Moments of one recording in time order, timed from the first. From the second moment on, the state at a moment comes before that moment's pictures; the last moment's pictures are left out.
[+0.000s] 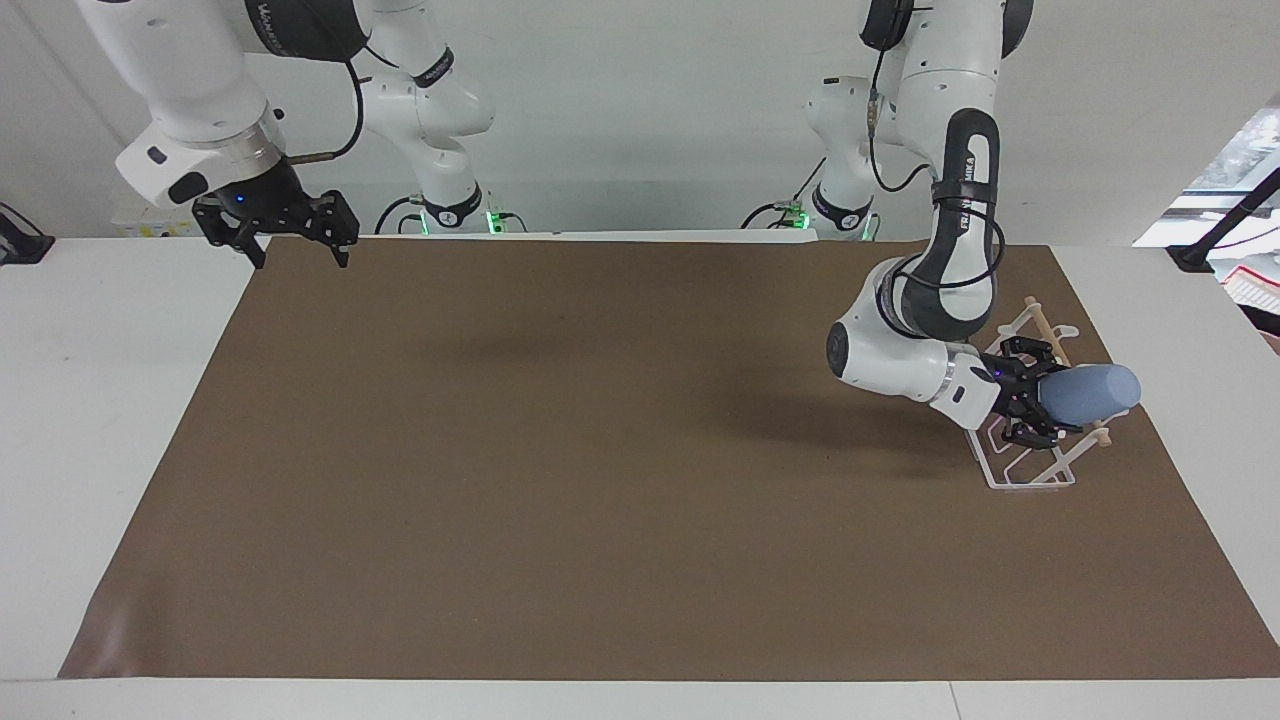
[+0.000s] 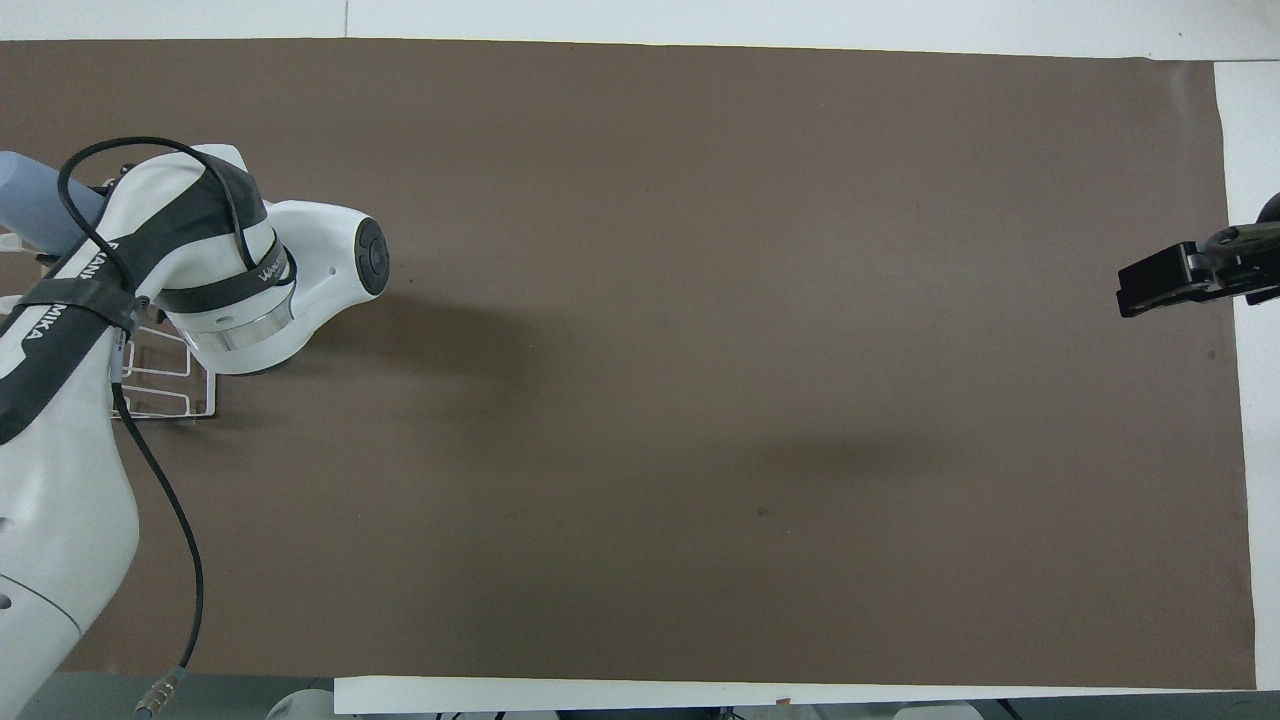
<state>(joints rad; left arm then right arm) -0.32 0.35 -0.01 -1.94 1.38 1.64 -2.03 -0.01 -0.01 0.02 -1.55 -0.08 1.43 -0.07</state>
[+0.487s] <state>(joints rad) -0.32 0.36 -0.01 -1.96 1.38 1.71 -2.08 0.00 -0.01 0.01 -1.55 -0.08 1.41 -0.07</state>
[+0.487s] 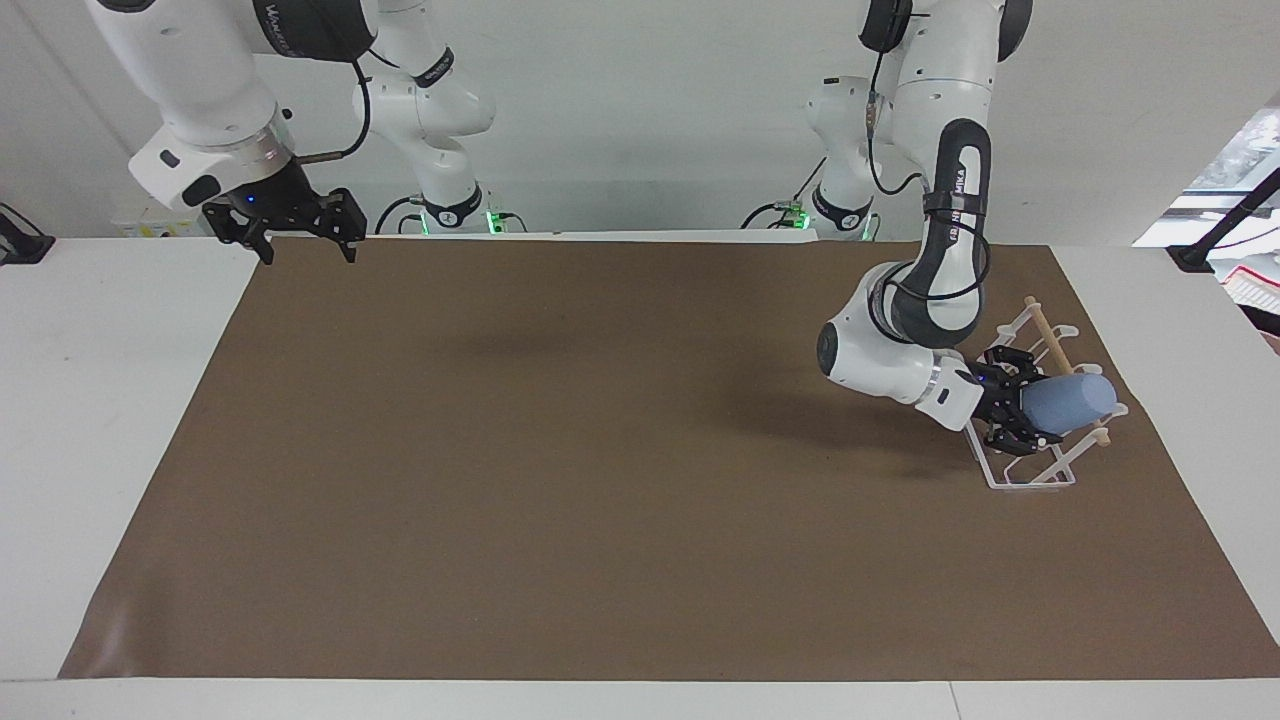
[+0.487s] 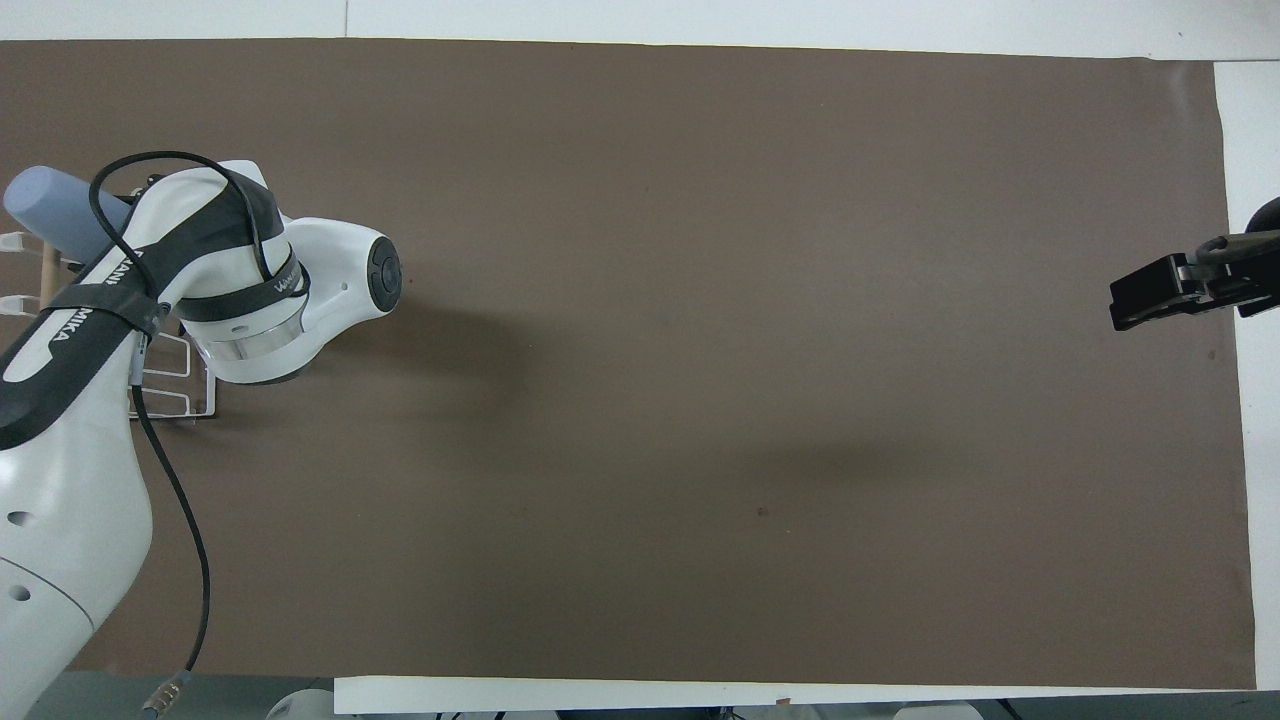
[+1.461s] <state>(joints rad) -0.31 0.25 -0.02 -1.80 0.80 1.77 -1.60 -0.10 -0.01 0.00 -1.56 -0.08 1.40 -0.07</state>
